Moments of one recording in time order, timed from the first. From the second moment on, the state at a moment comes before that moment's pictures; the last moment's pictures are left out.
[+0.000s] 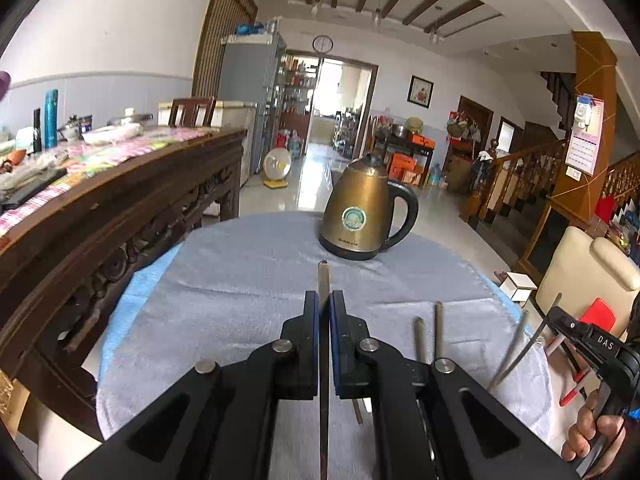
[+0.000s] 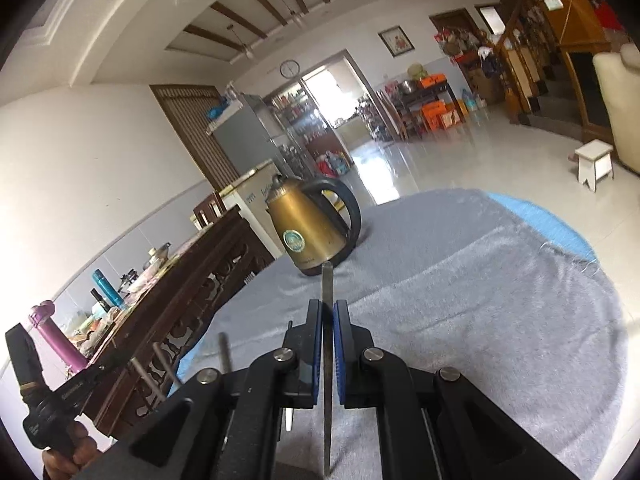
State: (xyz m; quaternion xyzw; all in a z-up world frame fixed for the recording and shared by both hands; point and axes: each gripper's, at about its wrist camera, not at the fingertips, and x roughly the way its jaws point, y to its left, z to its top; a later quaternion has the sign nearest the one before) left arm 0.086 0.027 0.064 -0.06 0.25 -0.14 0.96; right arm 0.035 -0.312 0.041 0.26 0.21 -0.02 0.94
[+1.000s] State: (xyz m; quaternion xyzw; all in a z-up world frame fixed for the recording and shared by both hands) left arm 0.017 0.002 0.147 -0.11 0.14 -0.19 0.97; right arm -0.067 -0.245 0.156 0.16 0.06 0.03 0.99
